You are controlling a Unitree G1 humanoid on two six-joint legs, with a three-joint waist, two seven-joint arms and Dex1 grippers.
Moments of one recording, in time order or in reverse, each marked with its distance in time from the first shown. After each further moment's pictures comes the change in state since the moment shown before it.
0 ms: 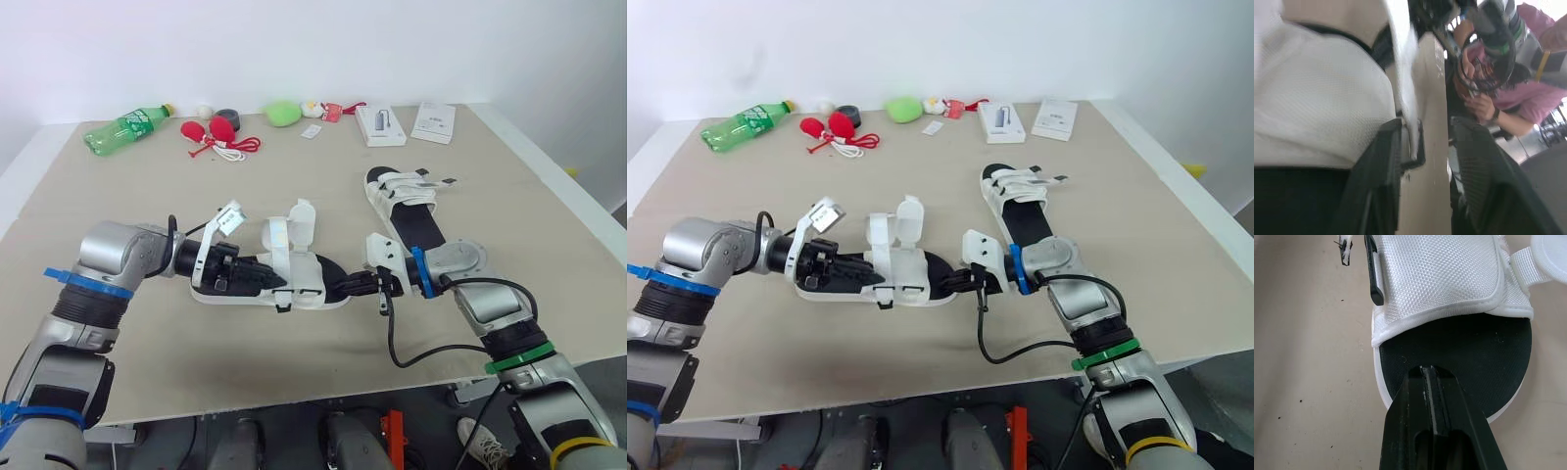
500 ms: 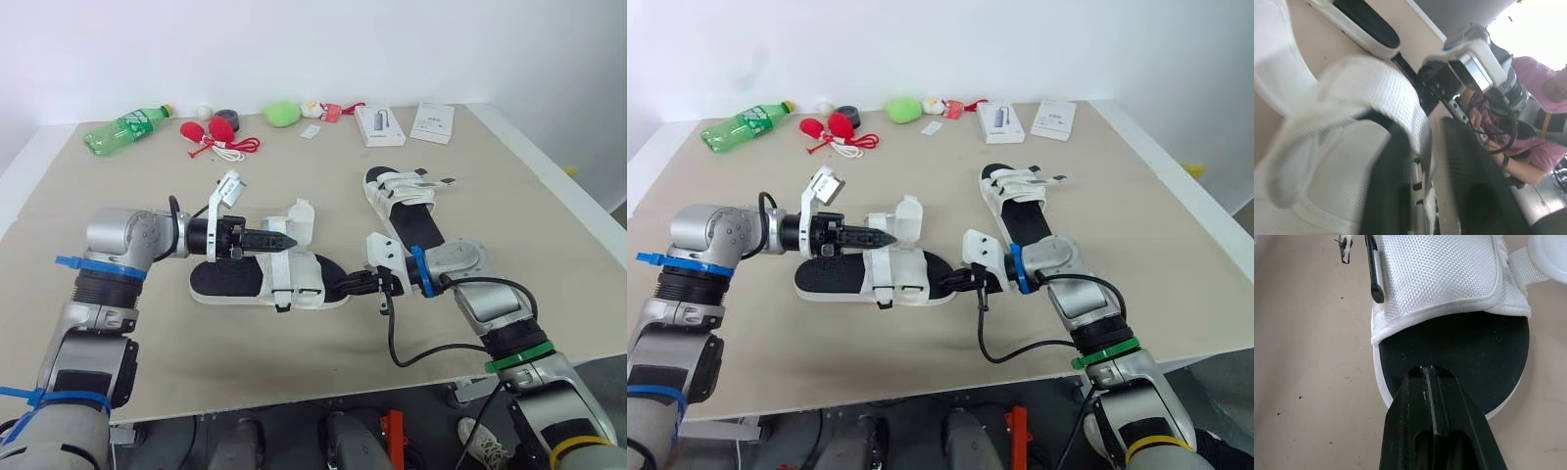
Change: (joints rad) left arm -0.075 -0.085 0.107 0.121 -0.015 -0.011 0.116; right arm -0.001 0.000 0.000 0.006 -0.001 -0.012 0.002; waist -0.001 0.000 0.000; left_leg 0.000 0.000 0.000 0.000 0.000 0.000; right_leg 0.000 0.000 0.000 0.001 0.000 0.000
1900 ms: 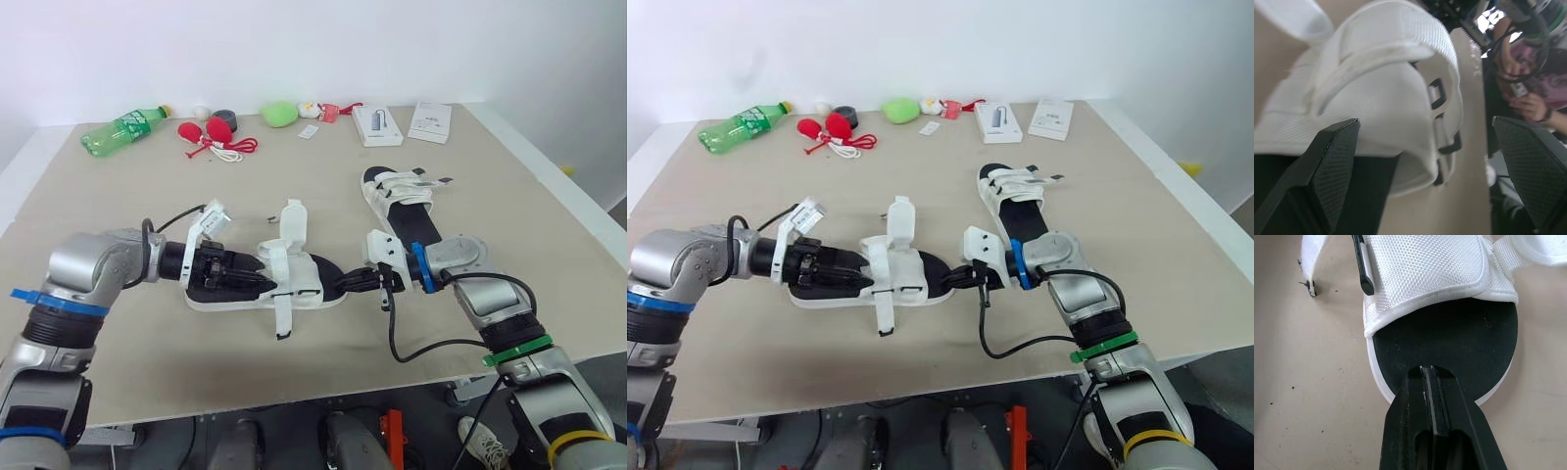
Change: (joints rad) left arm 0.222 0.215 -0.056 -0.323 -0.012 -0.098 -0.002; right arm -0.032 0.003 0.003 0.058 -0.012 -0.032 0.023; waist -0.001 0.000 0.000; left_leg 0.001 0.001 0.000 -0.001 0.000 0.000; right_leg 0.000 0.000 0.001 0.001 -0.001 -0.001
